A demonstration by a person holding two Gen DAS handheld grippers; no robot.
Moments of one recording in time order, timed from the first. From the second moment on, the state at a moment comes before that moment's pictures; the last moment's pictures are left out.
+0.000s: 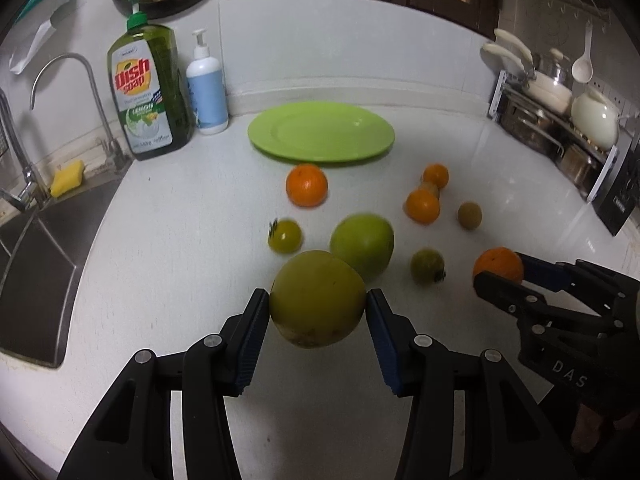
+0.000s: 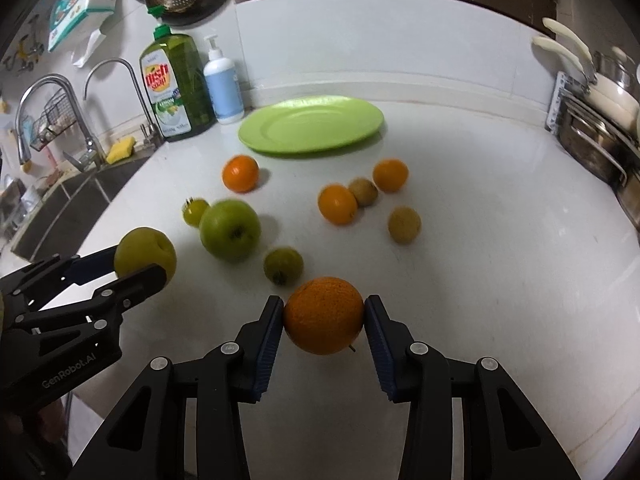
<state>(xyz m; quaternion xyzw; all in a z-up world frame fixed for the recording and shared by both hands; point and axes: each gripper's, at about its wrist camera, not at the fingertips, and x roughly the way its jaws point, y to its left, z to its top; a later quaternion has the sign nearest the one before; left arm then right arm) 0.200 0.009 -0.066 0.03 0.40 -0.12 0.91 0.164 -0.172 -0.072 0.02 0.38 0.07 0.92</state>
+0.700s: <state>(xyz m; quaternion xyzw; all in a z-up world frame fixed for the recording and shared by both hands) 0.323 0.006 -0.020 0.10 0.34 -0.17 0.92 0.304 -0.165 -0.023 0.03 0.36 0.09 0.93</state>
